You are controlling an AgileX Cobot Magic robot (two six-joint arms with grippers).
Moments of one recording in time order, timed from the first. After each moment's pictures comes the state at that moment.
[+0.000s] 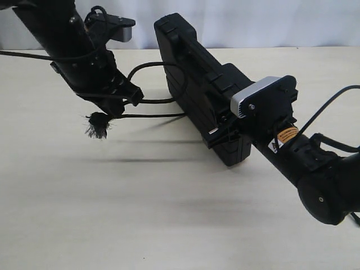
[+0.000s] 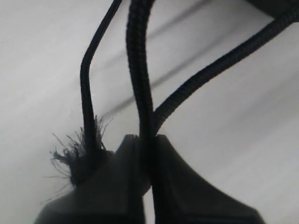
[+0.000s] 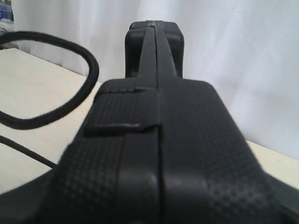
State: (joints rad) left arm -0.33 1.76 -1.38 -0.19 1.06 0.17; right arm 0.53 1.75 -0.47 0.11 -1.08 -0.20
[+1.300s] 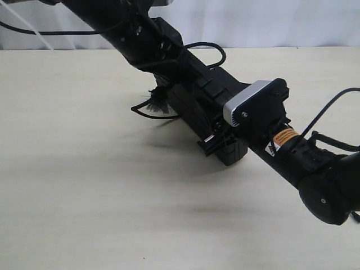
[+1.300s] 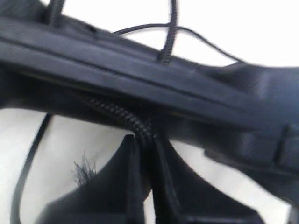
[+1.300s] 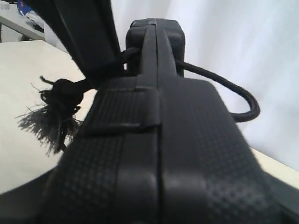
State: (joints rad) left arm -0.33 1.92 -1.58 -0.58 0.92 0.50; right arm 0.52 1.75 -0.47 0.00 -1.07 -0.23
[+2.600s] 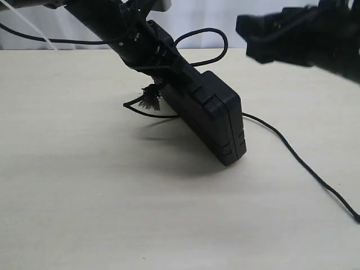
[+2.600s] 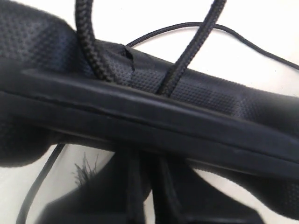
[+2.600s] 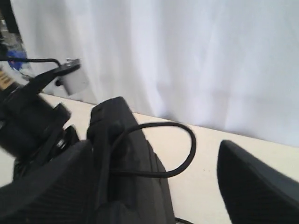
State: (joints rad) left arm -0.33 1.94 -1.58 -0.51 0.86 0.50; right arm 0.43 1.17 -0.77 0.06 -0.08 0.03
